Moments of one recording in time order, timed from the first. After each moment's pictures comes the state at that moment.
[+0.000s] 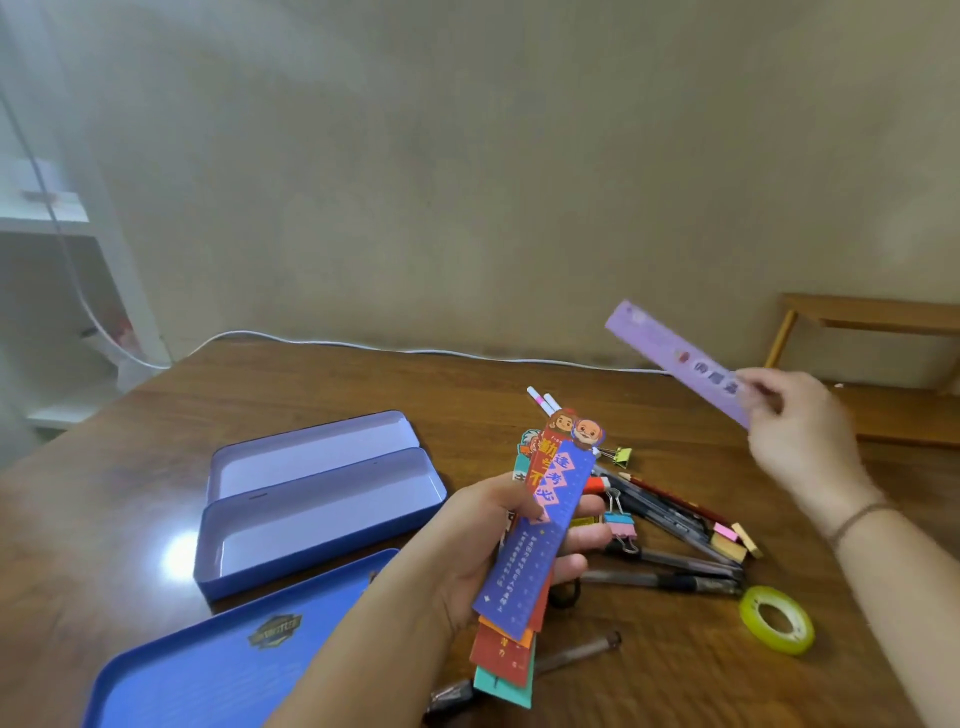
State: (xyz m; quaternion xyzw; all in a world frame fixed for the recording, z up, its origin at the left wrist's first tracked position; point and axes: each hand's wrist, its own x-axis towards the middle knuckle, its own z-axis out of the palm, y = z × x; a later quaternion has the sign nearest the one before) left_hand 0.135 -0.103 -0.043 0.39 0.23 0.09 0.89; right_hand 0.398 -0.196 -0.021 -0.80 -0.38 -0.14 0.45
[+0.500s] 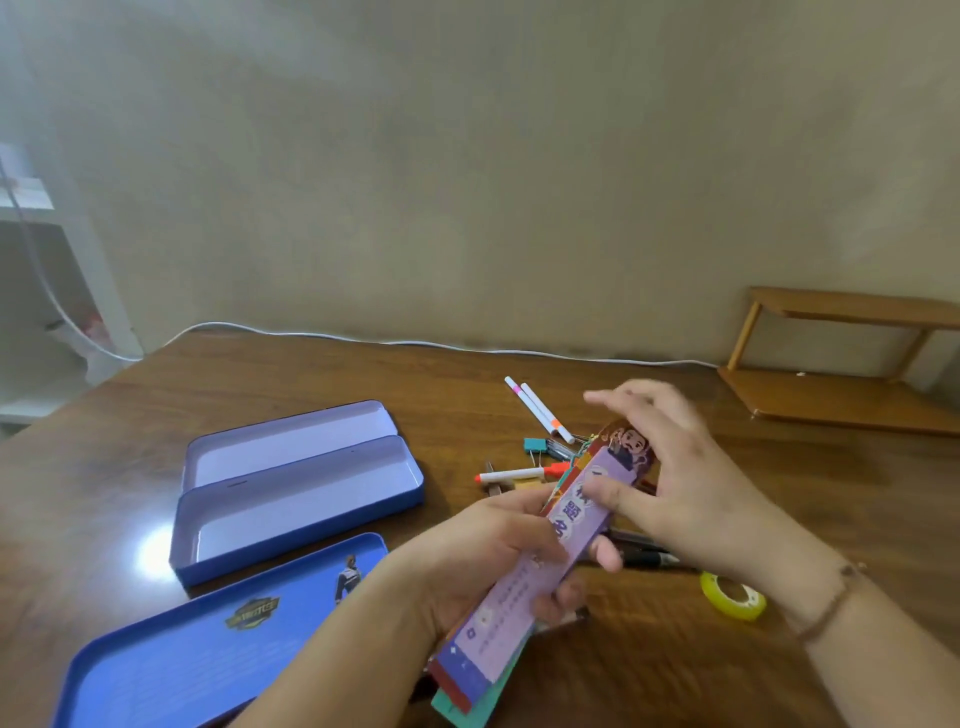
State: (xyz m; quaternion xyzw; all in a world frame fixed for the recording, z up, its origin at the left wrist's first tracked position) left_hand 0.136 -0.116 -0.054 0.45 0.07 -0.02 0.89; right_hand 0.298 -0.226 -0.010 -0.71 -0.63 -0.03 0.31
